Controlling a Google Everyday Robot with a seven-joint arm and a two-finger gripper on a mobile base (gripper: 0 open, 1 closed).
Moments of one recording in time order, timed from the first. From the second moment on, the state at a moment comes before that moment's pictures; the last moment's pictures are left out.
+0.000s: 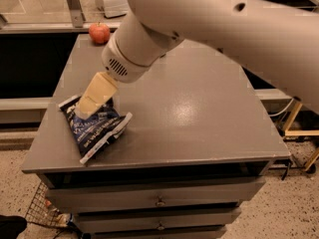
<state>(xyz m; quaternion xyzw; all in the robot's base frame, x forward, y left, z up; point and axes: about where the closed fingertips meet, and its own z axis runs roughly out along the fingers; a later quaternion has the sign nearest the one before) 0.516 0.100 0.930 -0.51 0.79 0.15 0.30</state>
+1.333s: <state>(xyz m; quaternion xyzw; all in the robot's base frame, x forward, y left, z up) 0.490 0.160 0.828 -0.48 0.81 0.23 0.23</state>
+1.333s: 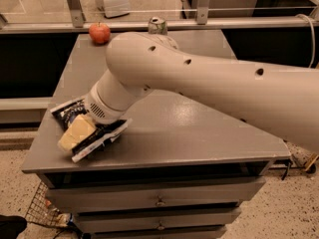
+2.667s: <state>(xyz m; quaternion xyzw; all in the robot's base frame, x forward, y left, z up) 0.487 0.162 0.833 -0.49 0.81 0.23 0.23</state>
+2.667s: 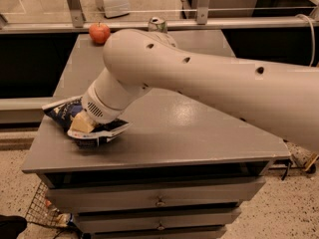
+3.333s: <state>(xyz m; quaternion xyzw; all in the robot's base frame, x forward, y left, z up) 0.487 0.162 0.833 -0.49 0.81 0.23 0.23</state>
